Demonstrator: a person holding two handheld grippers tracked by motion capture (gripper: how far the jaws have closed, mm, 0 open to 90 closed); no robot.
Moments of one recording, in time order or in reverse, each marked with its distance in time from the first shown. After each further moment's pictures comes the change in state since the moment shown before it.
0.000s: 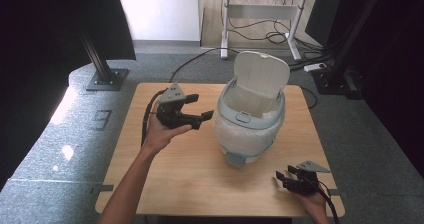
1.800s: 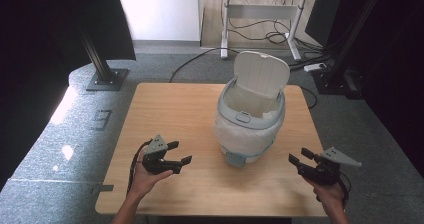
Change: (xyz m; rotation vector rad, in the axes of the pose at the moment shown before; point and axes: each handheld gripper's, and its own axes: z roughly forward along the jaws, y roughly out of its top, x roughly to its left) left arm -0.004 -0.159 -0.009 0.107 0.026 -0.128; right arm -0.006 0.061 -0.067 -0.247 0.042 0.028
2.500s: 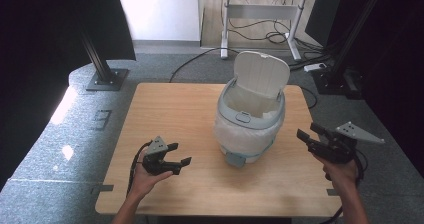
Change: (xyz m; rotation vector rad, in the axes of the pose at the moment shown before) left arm 0.004 -0.007 0.003 0.022 0.007 -0.013; right arm 0.005 0.087 -0.020 -0.103 0.019 -0.041
